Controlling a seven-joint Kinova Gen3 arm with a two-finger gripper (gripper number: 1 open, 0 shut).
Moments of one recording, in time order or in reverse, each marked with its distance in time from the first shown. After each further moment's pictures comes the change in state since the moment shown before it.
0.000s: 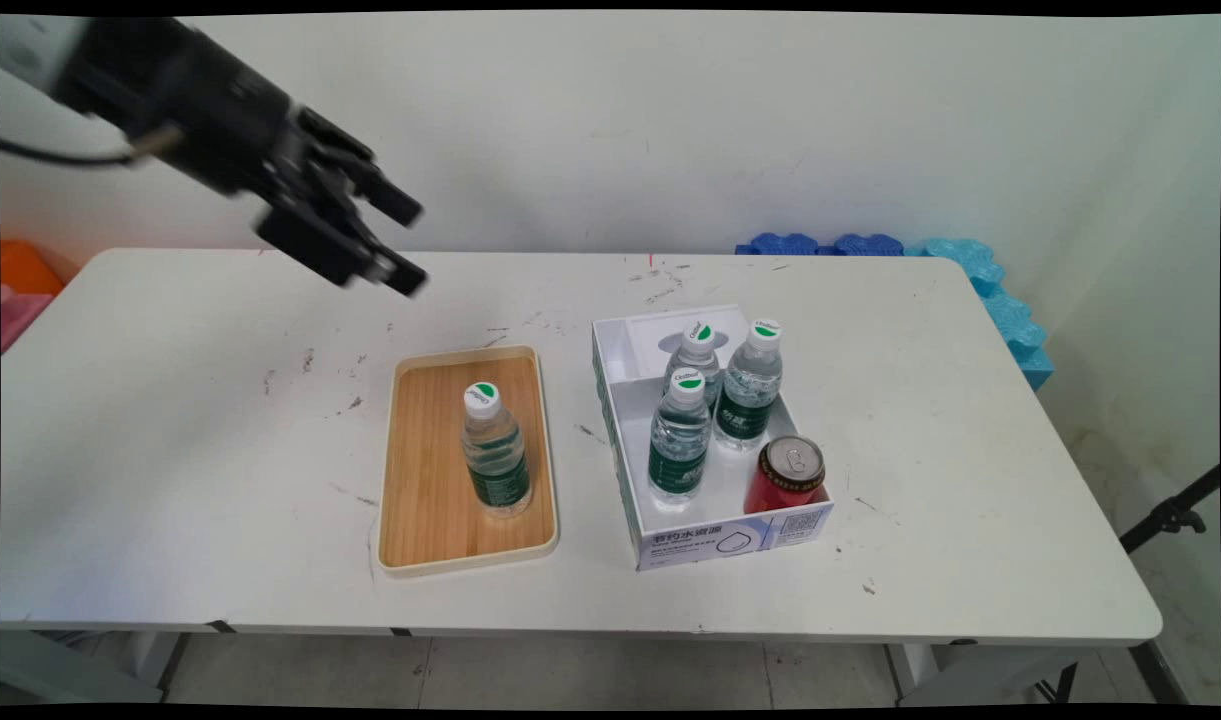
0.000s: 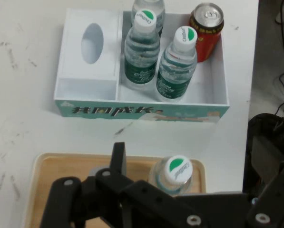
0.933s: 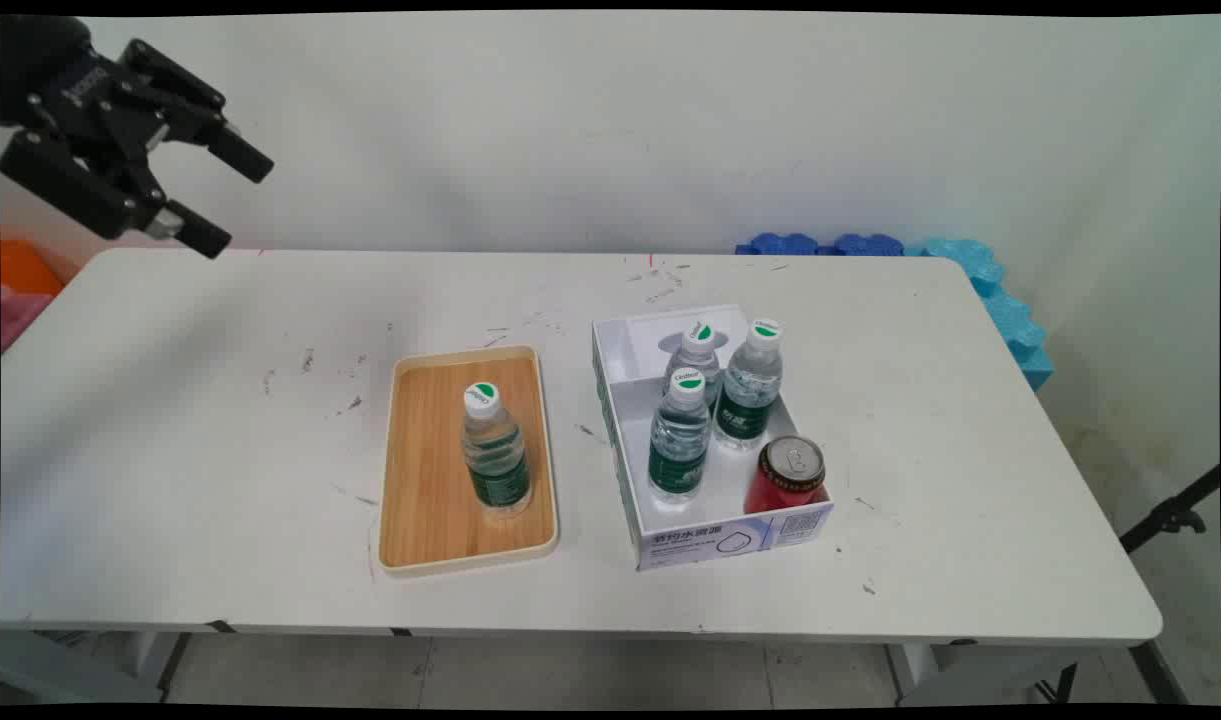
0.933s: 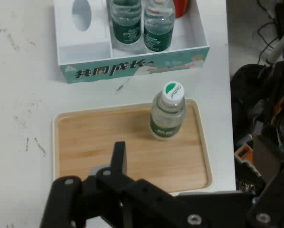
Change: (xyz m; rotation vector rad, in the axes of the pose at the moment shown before) arm -0.041 -0.034 -0.102 -0.073 -0.035 0.156
